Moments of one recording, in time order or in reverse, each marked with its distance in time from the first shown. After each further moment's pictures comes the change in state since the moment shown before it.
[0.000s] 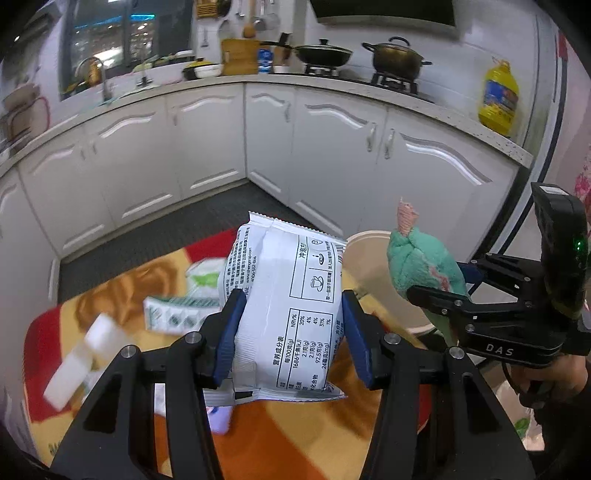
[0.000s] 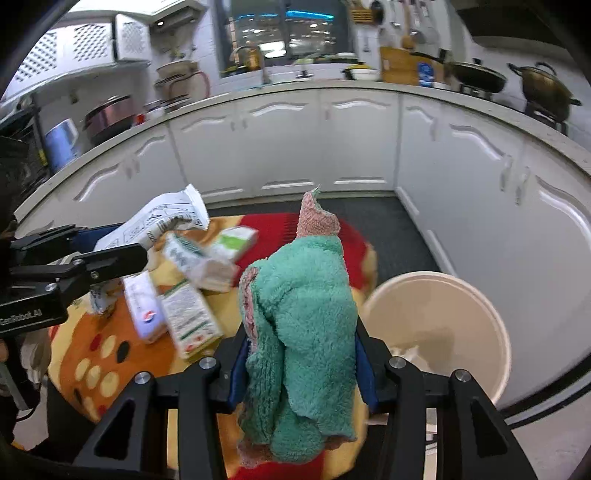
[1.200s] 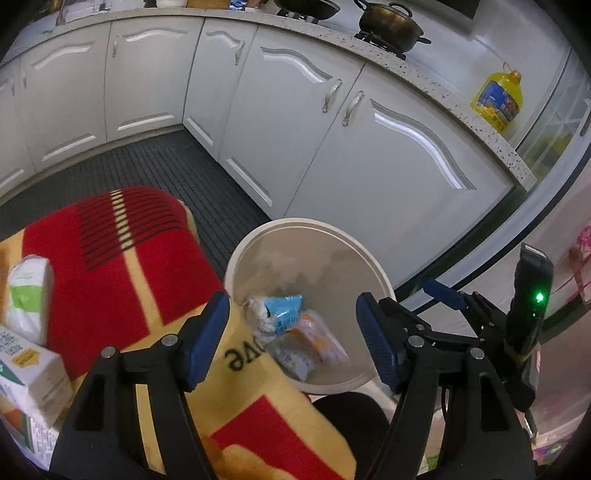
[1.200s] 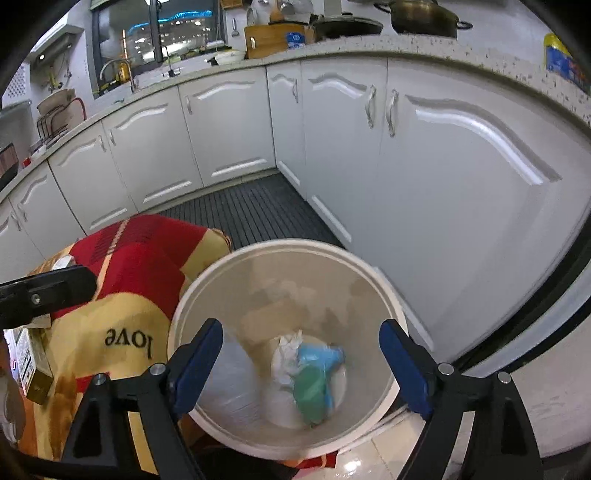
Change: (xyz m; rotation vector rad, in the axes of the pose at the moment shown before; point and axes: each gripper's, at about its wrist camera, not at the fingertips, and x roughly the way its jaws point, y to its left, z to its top) left arm 0.156 -0.069 0.041 -0.159 0.181 -0.260; right arm 0.055 -0.164 -0.028 0.263 0.078 -0.299
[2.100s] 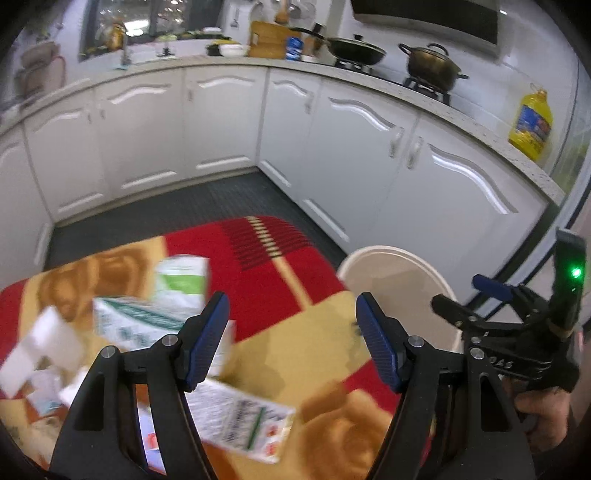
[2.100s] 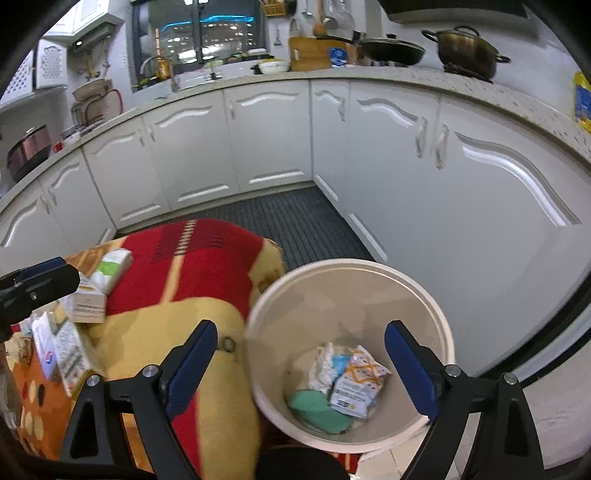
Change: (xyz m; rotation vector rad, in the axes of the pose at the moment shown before) left arm -0.104 0.058 -0.042 -0.009 -0.192 0.280; right arm -0.042 0.087 0.005 -0.107 -0.083 0.097
